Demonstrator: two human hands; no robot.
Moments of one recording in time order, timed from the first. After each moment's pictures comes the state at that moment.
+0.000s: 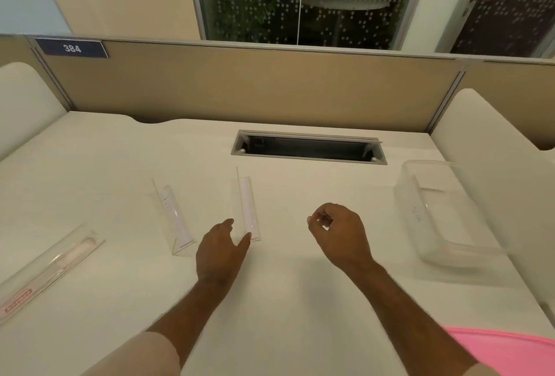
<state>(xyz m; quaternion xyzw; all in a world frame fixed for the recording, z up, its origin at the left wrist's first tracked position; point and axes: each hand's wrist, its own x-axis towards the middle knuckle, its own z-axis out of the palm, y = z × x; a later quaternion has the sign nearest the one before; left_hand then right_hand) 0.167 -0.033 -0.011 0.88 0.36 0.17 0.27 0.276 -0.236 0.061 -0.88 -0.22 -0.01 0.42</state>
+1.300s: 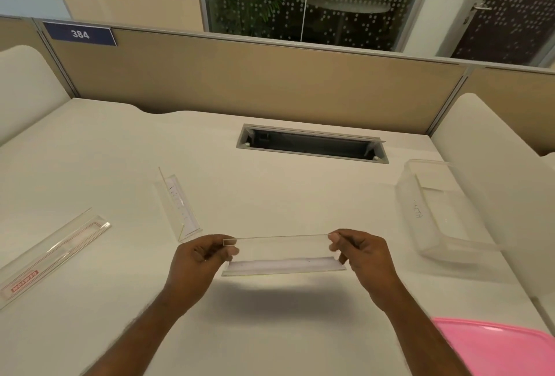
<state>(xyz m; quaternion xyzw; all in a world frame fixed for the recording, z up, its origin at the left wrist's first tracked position) 0.085 -0.015 0.027 0.72 0.26 0.19 0.62 0.240 -0.280 0.050 -0.76 -0.10 0.15 0.63</state>
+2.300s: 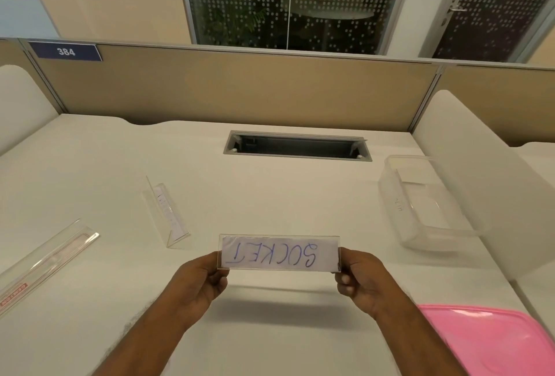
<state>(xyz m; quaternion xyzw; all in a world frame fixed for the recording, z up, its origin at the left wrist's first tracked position) 0.091 -0.048 0.034 0.40 0.41 0.04 0.82 0.225 -0.306 0.050 -0.62 0.13 0.34 0.69</state>
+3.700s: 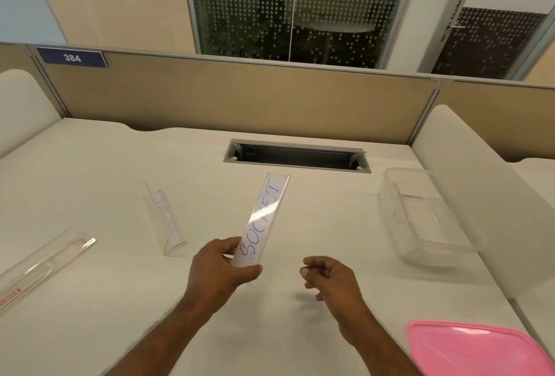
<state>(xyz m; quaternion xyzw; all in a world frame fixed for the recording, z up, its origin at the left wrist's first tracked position) 0.110 -0.077 0.065 0.80 0.29 0.12 0.52 0.199 -0.283 0.044 -0.73 -0.01 0.24 0.64</state>
